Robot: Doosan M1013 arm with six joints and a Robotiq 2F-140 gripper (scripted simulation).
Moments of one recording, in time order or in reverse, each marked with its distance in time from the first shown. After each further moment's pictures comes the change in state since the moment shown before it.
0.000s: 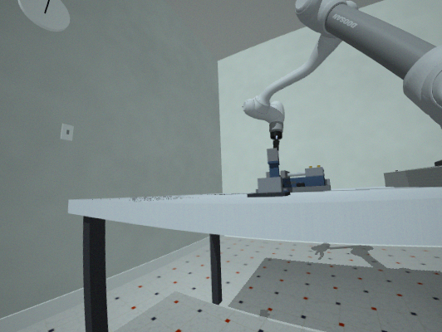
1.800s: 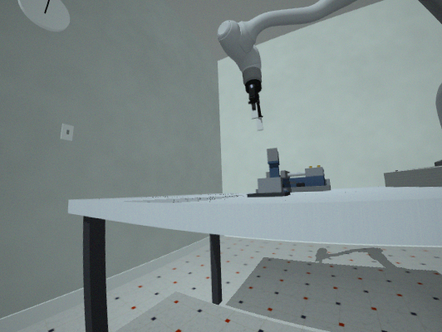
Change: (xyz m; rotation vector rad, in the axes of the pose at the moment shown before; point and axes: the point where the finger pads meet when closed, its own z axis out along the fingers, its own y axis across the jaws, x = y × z) arm 0.089 -0.365 -0.101 -0.061 -0.130 0.084
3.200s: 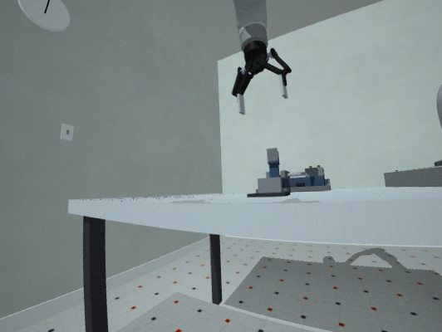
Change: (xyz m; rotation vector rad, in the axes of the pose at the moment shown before) arm -0.045 -0.242 0.039 -0.034 0.003 -1.183
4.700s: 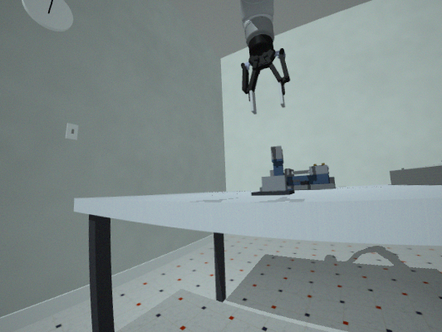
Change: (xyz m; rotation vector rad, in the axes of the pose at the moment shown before) arm 0.020 -0.016 0.013 -0.009 0.007 -0.233
